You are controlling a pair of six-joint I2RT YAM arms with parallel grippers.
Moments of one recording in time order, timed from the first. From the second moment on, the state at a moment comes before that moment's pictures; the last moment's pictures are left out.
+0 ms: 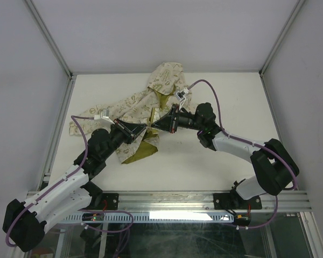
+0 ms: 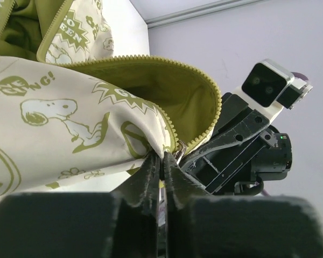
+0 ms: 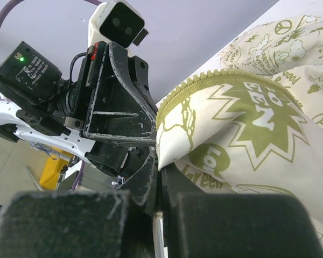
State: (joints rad) left arm -0.61 0.78 0.45 0.25 0.01 -1.28; right arm 0.67 1.47 0.78 0.76 -0.73 0.75
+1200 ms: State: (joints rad) left arm -0.53 0.92 0.88 -0.33 0.20 -1.02; right arm 0.54 1.34 0.94 0.32 -0.76 0.32
